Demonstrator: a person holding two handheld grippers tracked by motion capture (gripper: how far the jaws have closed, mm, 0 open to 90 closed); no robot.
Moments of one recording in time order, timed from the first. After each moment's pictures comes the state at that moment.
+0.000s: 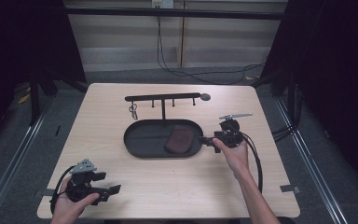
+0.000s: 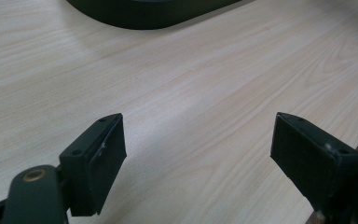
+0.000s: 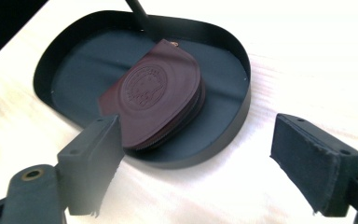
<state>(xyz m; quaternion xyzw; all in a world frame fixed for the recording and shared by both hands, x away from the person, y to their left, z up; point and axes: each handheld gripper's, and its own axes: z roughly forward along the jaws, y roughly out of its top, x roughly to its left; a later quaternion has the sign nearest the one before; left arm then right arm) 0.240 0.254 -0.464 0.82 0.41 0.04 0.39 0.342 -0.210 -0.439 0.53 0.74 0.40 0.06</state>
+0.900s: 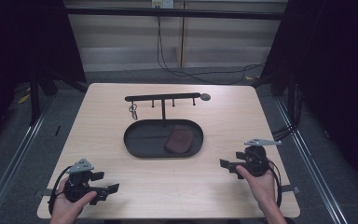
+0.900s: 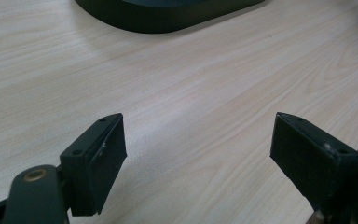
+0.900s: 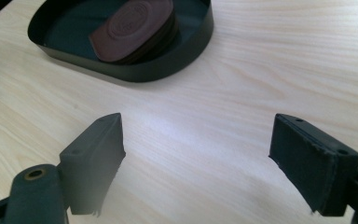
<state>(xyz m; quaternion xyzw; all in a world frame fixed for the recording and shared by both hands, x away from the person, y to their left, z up) 0.239 0.257 -0.462 0.81 0.42 0.04 0.40 0.254 -0.259 -0.447 0.54 0.74 0.40 0.10</state>
